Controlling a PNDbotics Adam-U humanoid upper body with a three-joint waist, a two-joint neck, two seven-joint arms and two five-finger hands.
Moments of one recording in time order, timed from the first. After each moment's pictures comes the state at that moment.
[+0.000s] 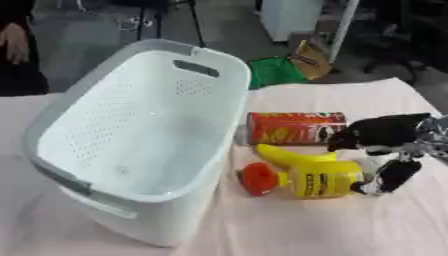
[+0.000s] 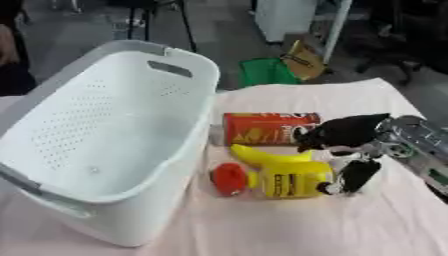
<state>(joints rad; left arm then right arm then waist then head) -0.47 0.14 -0.01 -1.99 -0.33 -0.37 0.43 -0.41 -1.07 0.25 -1.59 0.79 -0.32 0.61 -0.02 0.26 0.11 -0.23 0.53</state>
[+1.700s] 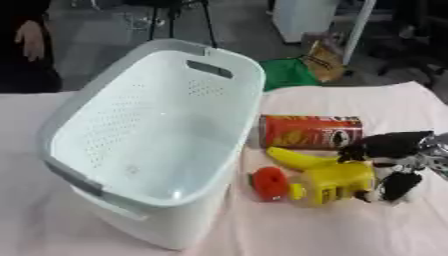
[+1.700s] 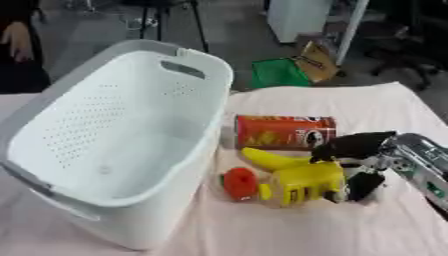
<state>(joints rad) -0.48 0.14 -0.02 -1.99 -0.32 -0.38 0.43 -0.46 -0.98 0.25 -1.40 0.82 -0.39 0.61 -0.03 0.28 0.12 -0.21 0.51</state>
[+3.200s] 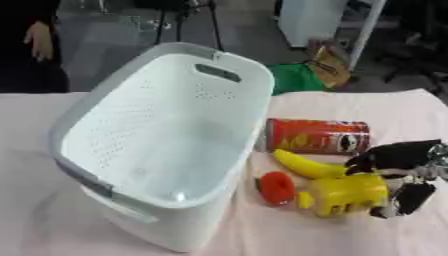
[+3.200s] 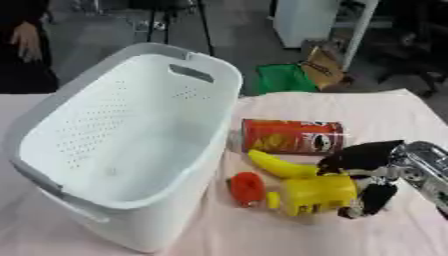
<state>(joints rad) -0.48 0.14 -0.02 -1.99 -0.32 -0.38 0.43 -0.45 -0.98 0.25 -1.41 0.84 -0.44 0.63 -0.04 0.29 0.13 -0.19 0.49</state>
